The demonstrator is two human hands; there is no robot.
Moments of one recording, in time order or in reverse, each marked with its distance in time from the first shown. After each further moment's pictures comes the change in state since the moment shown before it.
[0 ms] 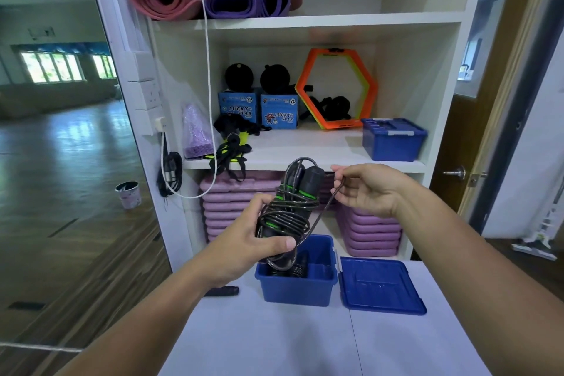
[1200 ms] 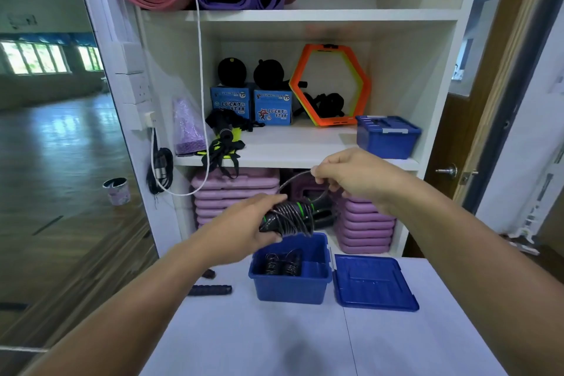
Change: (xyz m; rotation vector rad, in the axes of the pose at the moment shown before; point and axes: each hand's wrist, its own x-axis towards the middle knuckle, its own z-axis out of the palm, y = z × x) left_hand 0.034 -0.008 -0.022 0.946 -0.047 0.076; right_hand -0.044 -0.007 0.039 -0.921 0.042 -0.372
